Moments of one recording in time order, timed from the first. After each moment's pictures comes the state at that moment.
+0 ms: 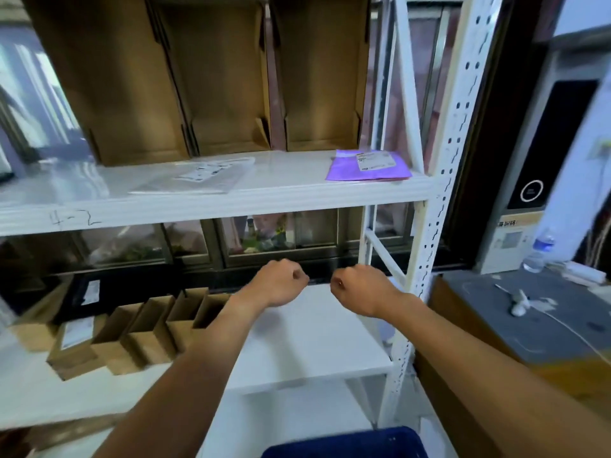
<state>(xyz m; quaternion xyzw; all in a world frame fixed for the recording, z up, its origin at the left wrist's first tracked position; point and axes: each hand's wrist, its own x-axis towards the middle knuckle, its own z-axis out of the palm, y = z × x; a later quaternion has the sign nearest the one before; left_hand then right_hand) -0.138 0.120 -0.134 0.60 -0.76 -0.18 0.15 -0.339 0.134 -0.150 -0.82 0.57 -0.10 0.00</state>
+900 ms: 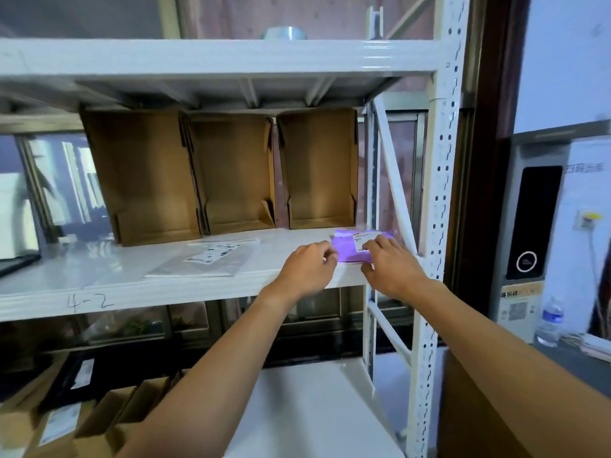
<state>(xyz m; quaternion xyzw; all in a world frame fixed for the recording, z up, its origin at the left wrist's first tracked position) -0.198 0.089 0.010 0.52 -0.79 -0.05 0.32 -0.389 0.076 -0.005 -0.74 0.62 -0.21 -0.14</state>
